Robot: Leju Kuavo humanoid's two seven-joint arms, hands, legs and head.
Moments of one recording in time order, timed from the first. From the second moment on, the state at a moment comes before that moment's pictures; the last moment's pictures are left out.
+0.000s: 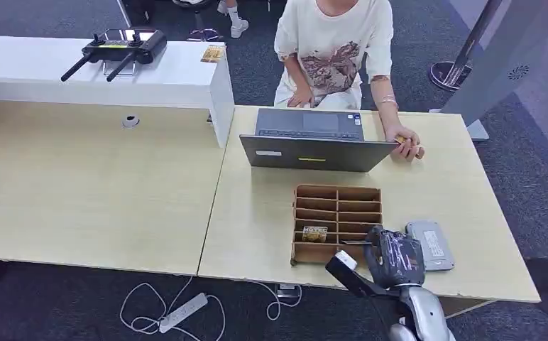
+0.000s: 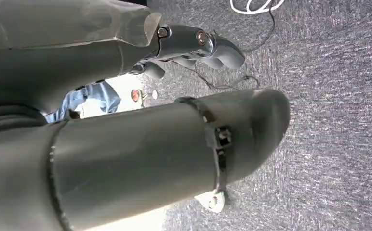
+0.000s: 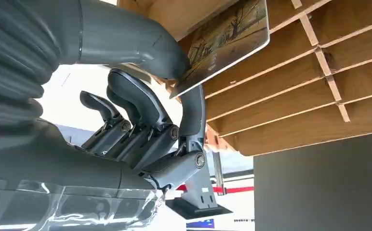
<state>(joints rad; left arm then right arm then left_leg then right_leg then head) -0.08 -0.02 -0.09 -0.19 -1.51 -0.11 0.04 -0.03 -0.09 0.23 -1.46 1.20 -0.20 0.09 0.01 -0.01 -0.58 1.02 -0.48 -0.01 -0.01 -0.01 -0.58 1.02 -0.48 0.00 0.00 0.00</state>
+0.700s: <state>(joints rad) -0.08 -0.02 -0.11 -0.19 -1.51 -0.10 0.03 0.00 -0.08 0.20 -1.53 1.19 -0.30 0.04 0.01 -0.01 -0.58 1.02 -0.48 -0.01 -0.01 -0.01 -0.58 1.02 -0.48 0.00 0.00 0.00</state>
